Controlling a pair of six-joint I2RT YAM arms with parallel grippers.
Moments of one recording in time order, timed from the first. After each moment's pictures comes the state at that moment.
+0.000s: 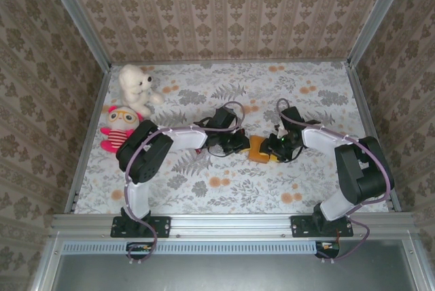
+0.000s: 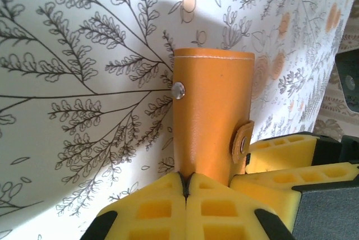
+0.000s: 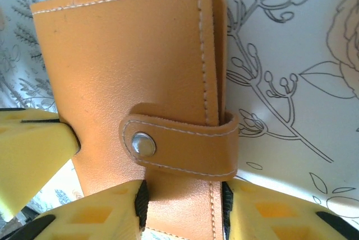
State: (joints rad) left arm -0.82 1.94 1.12 -0.04 0.54 -1.00; right arm 0.26 1.57 0.82 -0.55 -0.48 0.65
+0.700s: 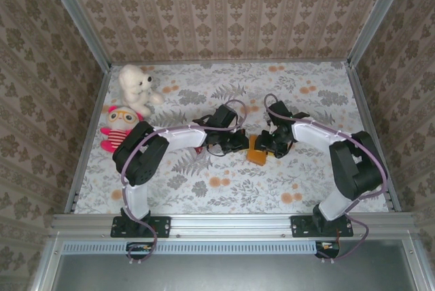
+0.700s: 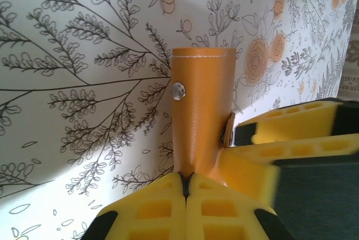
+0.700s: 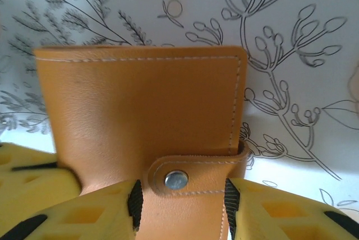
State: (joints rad) left arm -0.83 1.91 1.15 -0.16 0.51 -0.87; right arm 0.37 1.64 0.95 -0.64 -0.30 0.64
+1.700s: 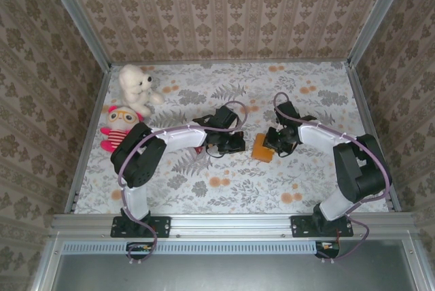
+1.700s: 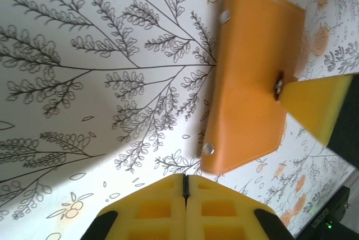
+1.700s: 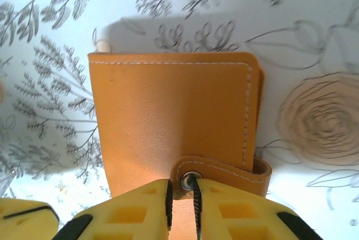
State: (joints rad) left arm -0.84 1.88 1.17 -0.30 0.40 -0.80; right arm 0.30 1.59 0.88 -0.53 -0.24 0.71
